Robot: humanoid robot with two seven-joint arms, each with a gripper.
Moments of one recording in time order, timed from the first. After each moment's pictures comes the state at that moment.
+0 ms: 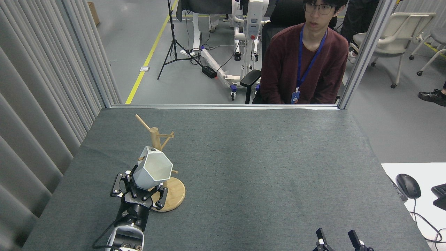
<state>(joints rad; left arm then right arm) -0.19 -0.12 0.17 -1.26 -2.24 -0.03 0.33 0.33 0.02 -0.18 -1.66 1.30 -0.29 -0.16</state>
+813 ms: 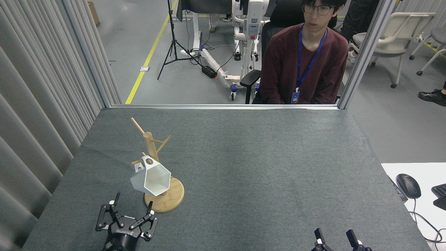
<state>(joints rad) 0.00 -0.10 0.20 -1.35 -2.09 -0.08 0.34 0.33 0.03 -0.18 -1.66 1.30 -0.31 -0.16</state>
